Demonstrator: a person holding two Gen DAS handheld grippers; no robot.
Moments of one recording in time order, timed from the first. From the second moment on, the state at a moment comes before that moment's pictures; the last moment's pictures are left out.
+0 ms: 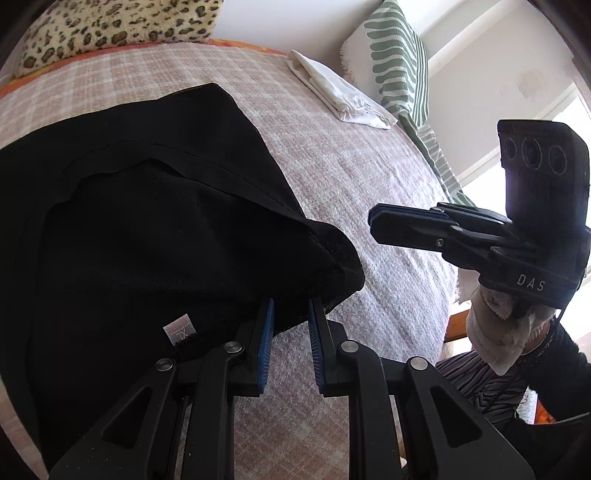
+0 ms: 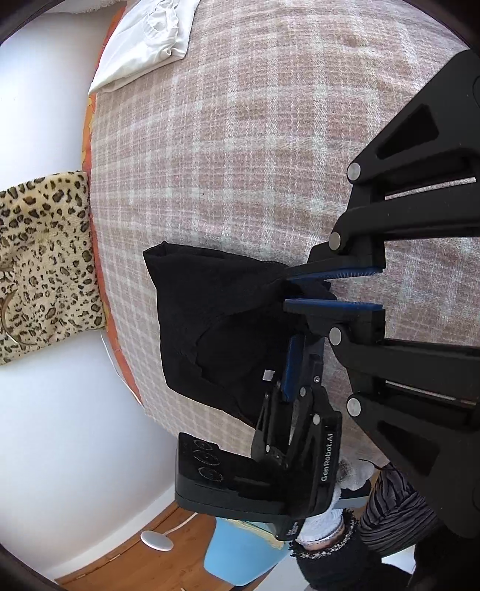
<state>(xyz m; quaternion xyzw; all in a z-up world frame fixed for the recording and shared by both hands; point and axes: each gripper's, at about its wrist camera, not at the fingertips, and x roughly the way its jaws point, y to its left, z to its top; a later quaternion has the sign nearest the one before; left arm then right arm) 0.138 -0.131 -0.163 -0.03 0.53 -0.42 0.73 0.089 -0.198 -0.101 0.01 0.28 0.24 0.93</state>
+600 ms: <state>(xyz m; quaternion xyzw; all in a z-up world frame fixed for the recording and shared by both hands) 0.133 -0.116 -0.170 -0.06 0.52 -0.43 0.73 0.149 -0.149 -0.081 -0.05 0.34 0.22 0.91</state>
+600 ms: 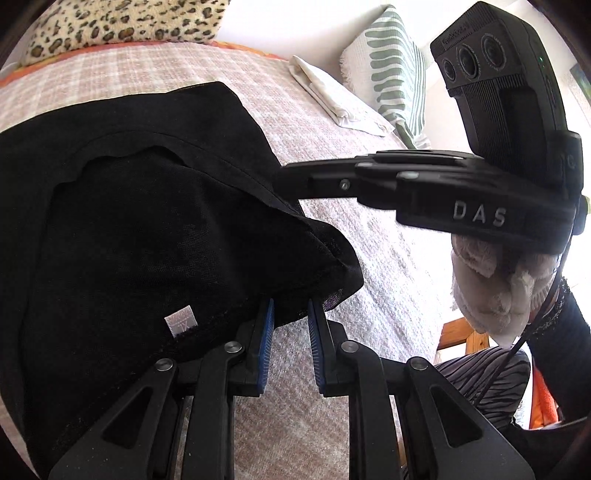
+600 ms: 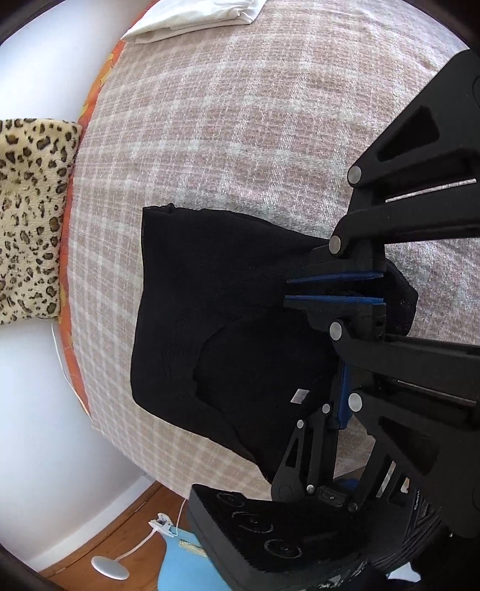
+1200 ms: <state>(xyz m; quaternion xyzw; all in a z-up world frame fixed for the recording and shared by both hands) 0.138 -0.110 -0.172 -0.07 0.52 -0.43 0.73 0.151 -0.127 -0.092 -0.13 0.37 0.20 0.90</state>
